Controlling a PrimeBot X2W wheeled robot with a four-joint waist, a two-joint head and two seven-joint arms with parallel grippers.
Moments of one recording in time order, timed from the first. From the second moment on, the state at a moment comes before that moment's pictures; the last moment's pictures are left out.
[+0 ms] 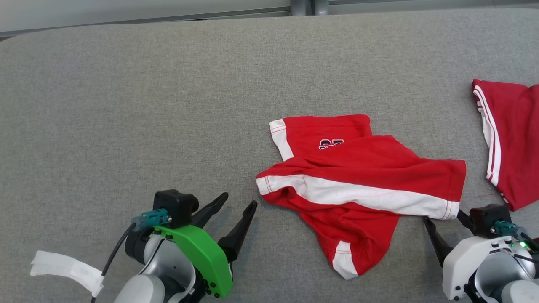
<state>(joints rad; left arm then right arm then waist) -0.13 0.21 -0.42 -0.07 -0.57 -0.10 0.35 0.04 -0.27 0.04 0.03 0.17 0.13 0.27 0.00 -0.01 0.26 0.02</state>
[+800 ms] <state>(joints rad) -0.20 0.16 -0.49 0.00 -0.60 -0.11 0.34 0.00 -0.26 0.06 0.07 0.17 0.13 0.24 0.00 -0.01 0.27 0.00</state>
